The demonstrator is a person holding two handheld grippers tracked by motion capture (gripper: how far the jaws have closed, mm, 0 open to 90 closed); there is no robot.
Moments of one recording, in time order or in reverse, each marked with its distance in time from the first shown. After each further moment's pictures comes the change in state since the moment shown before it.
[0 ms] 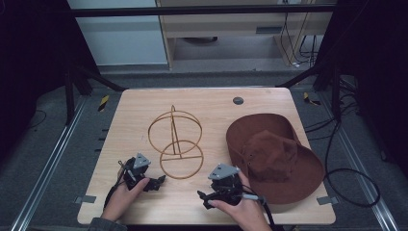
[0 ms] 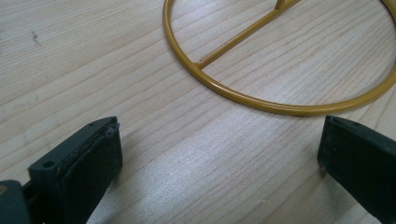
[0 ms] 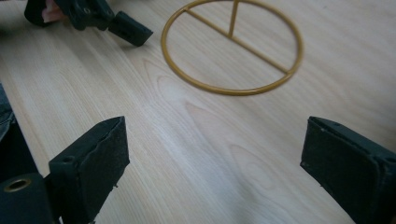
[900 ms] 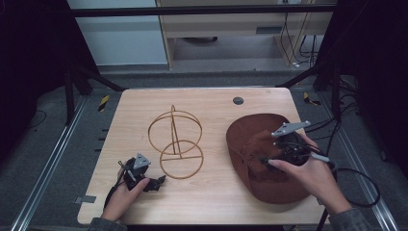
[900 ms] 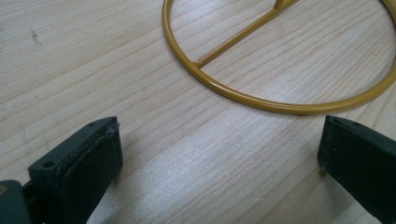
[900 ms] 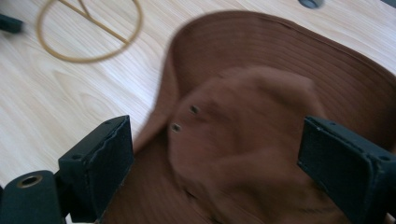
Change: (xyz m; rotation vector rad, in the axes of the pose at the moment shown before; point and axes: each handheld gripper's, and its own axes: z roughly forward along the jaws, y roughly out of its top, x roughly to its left) left arm -0.001 0.000 0.000 -0.001 -0.001 -0.001; right arm -0.142 0.018 -0.124 0.172 -0.163 0.096
